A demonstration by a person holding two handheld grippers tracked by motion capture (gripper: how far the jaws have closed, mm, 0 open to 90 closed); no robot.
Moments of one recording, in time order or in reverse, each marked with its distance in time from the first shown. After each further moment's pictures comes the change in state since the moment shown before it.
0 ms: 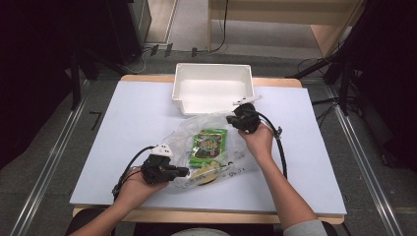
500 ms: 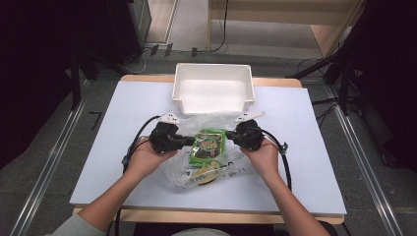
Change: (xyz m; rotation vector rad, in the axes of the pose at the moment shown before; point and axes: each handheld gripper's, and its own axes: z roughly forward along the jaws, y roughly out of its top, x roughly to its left) left arm 0.034 0.075 0.006 -0.049 0.091 0.027; right arm 0.032 -0.033 -0.032 0.006 0.077 -0.066
